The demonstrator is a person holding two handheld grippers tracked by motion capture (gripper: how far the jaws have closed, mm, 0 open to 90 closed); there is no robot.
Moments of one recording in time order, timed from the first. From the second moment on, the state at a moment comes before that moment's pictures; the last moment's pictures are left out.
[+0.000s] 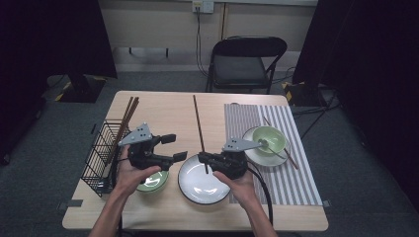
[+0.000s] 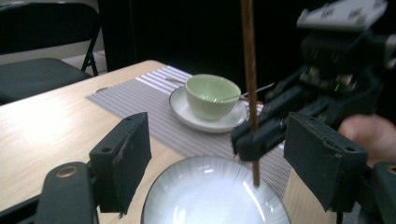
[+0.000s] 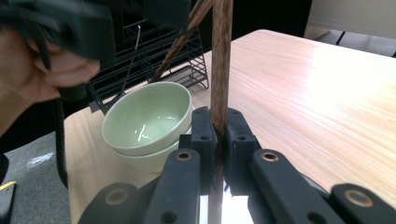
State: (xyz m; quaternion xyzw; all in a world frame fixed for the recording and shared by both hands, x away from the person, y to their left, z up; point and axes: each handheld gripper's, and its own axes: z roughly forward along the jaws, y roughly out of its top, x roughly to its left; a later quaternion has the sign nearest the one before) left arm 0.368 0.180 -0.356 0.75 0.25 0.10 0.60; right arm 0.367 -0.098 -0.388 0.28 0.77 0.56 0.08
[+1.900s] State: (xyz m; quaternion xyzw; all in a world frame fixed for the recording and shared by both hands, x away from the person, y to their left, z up) left arm 0.411 0.172 -0.342 0.73 0.31 0.10 0.60; right arm 0.339 -0.113 -0.385 0.26 0.79 0.55 0.10
